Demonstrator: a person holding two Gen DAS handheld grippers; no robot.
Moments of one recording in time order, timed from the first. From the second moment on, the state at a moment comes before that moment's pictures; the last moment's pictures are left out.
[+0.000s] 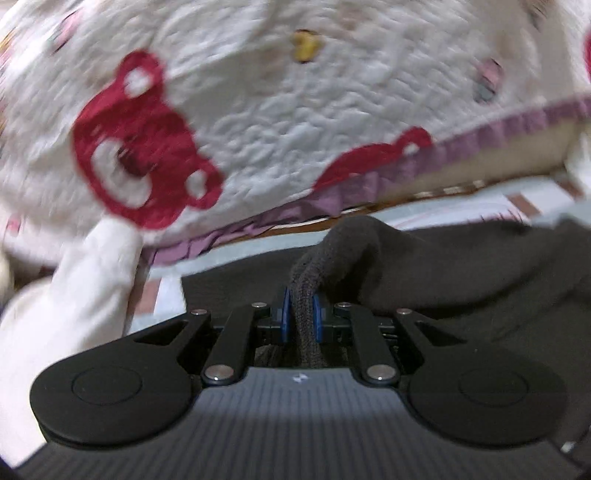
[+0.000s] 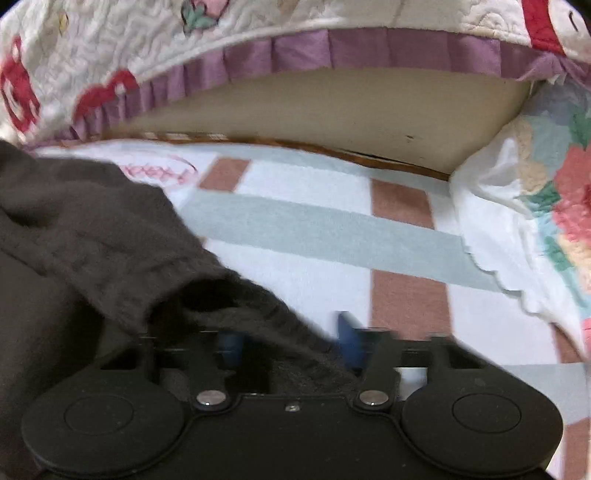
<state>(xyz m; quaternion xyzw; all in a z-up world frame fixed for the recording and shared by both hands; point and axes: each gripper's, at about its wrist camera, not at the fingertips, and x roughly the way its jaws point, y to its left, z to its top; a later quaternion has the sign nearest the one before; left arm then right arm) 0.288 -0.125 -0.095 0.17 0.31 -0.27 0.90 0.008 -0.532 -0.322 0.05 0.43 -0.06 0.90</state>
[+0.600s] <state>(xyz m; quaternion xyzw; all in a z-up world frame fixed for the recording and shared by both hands) 0.382 -0.238 -0.123 0.04 0.35 -0.19 0.92 0.086 -0.595 -0.300 0.13 0.42 -0.24 0.86</state>
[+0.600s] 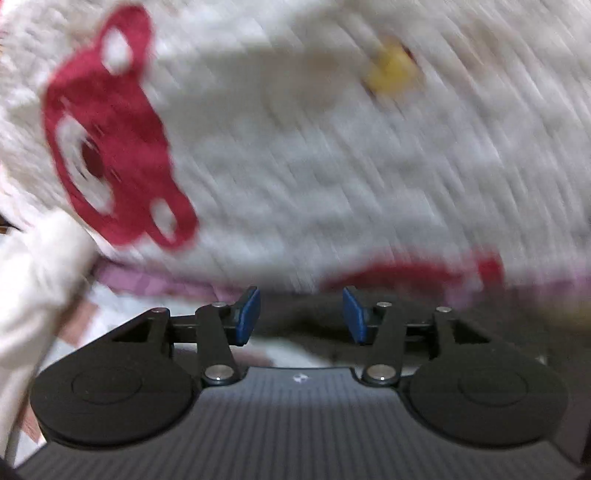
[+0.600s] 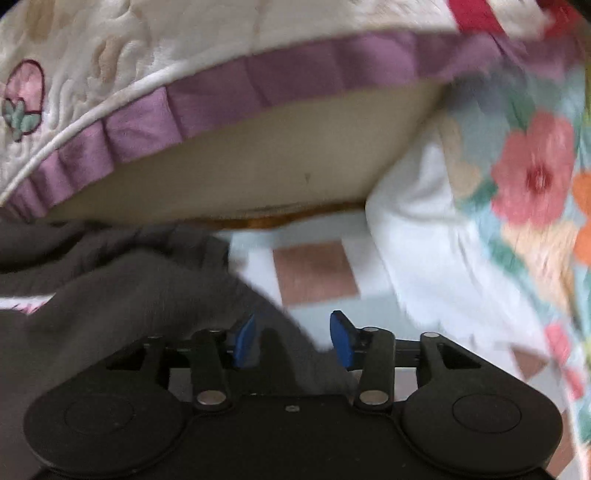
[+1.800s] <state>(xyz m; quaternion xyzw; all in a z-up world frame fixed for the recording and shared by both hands) 0.097 -0.276 -0.150 0.07 0.48 -0.55 0.68 -0.060 -0.573 -0.318 0.22 0.25 -0.21 0.92</state>
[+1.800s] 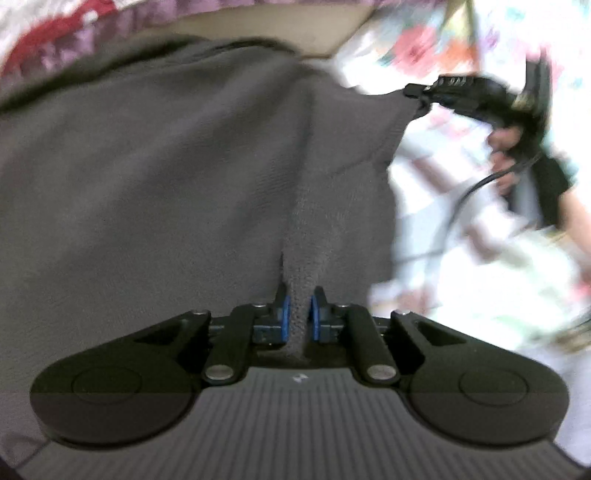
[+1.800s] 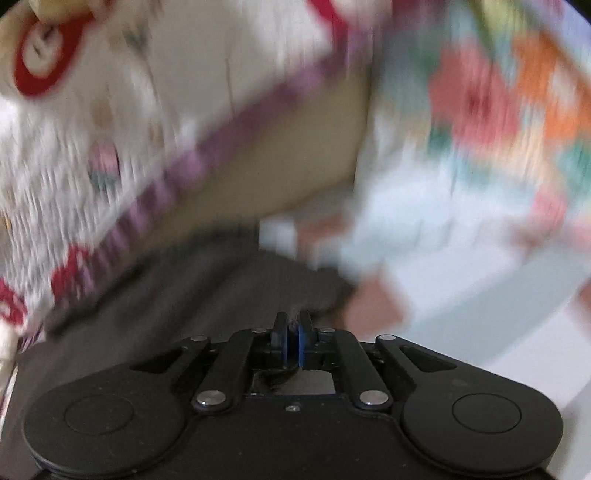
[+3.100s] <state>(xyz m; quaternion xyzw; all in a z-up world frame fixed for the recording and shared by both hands) 0.106 -0.101 -0.111 0.07 0.51 -0.21 0.83 -0.160 -0.490 -0.336 0.23 0.34 -0.06 0.91</state>
